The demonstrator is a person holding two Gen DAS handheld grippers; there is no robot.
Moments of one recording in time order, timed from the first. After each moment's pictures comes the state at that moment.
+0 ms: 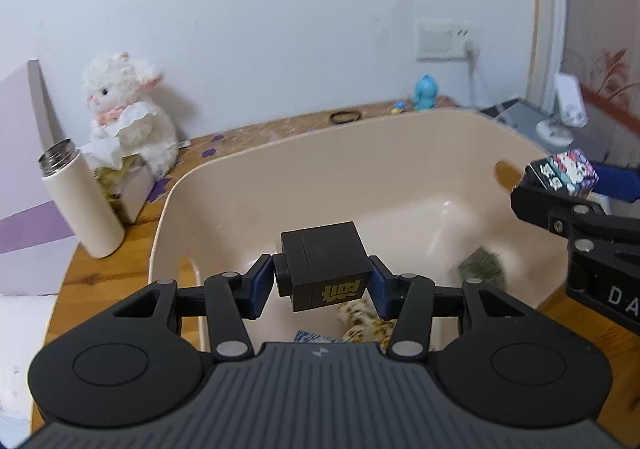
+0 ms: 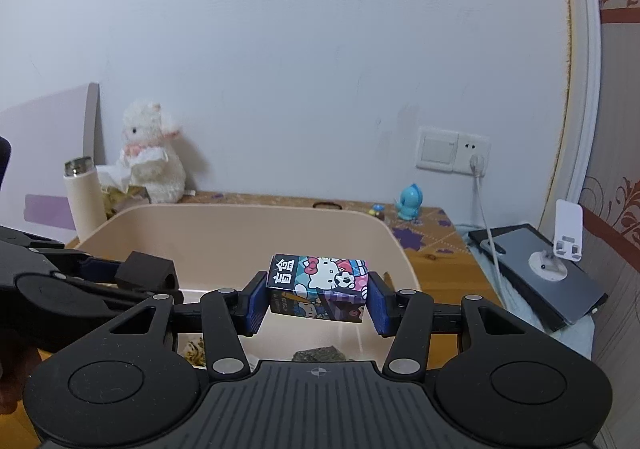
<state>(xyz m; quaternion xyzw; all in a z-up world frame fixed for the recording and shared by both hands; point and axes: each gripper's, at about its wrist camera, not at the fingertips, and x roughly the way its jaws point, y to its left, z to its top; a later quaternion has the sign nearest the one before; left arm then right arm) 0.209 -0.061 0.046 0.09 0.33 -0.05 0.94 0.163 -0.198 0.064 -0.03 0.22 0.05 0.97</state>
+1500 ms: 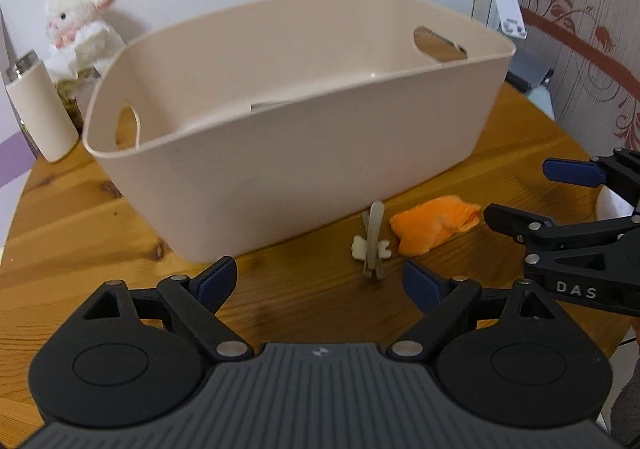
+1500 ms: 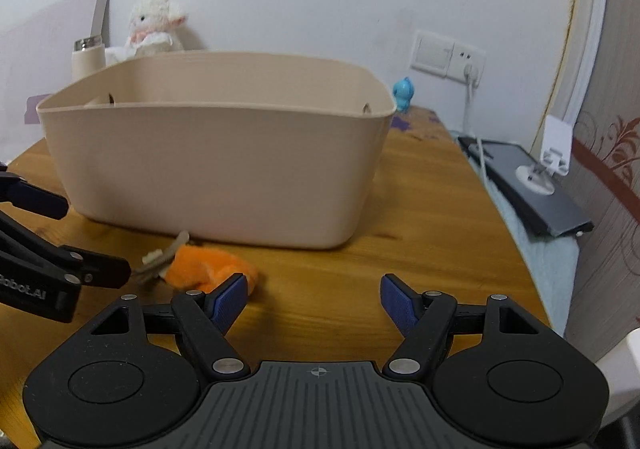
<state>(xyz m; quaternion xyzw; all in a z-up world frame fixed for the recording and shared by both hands) 0.131 -0.061 -0.009 0.09 0.41 -0.13 0.90 0.107 -0.238 -0.006 -0.07 0.33 0.06 0.94</state>
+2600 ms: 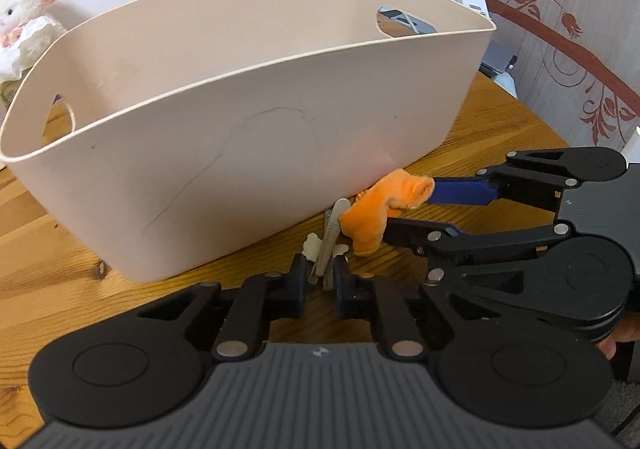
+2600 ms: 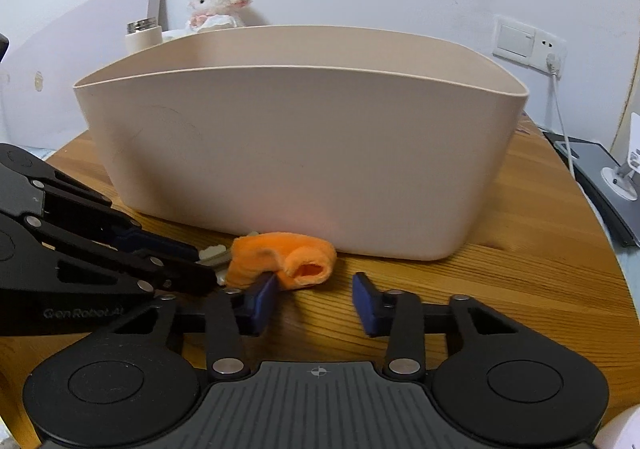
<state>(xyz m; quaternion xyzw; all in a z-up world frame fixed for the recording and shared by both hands) 0.151 -0.069 -0.032 0.08 0.42 -0.19 0.88 0.135 -0.210 -0.026 -0.06 0.35 0.17 0.92</state>
